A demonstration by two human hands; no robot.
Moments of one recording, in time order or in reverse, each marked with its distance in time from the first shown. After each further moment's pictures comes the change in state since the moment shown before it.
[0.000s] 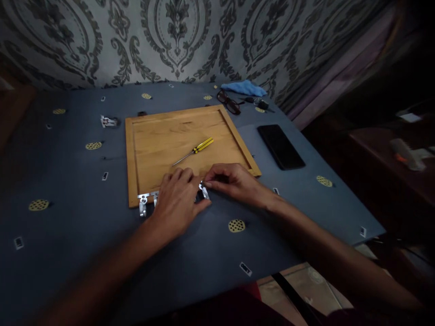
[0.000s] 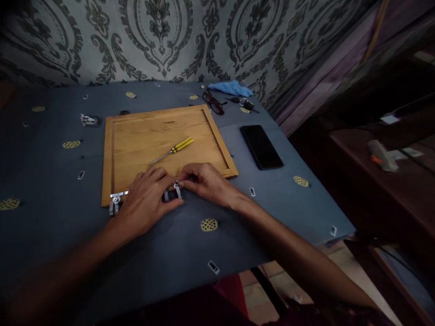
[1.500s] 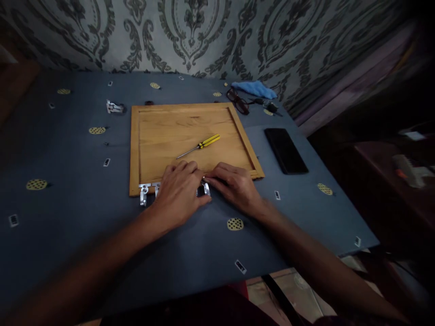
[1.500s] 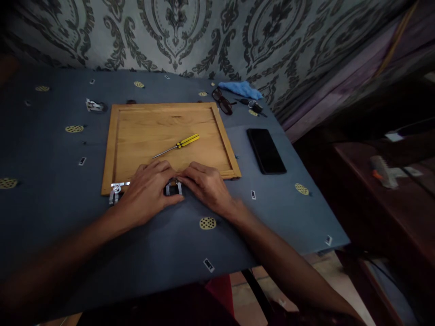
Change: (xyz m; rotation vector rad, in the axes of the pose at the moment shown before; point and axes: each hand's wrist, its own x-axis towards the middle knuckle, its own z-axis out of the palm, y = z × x) left_hand 0.001 -0.004 0.005 -0.064 0.065 0.011; right_hand -0.006 0.012 0.021 -0.401 0.207 -0.351
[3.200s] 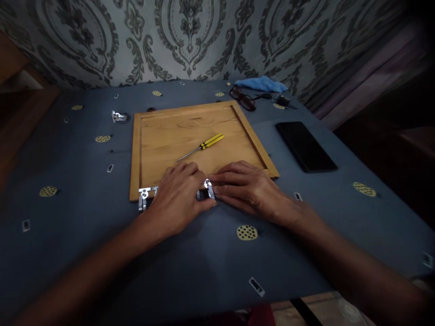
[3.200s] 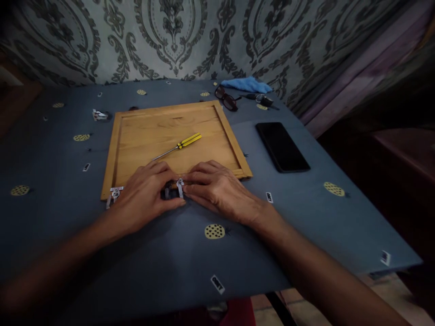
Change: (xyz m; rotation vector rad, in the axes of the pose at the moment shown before) left_hand 0.000 0.000 0.002 -0.004 0.022 0.011; right_hand -0.005 0.011 -0.021 -0.199 -0.077 -0.444
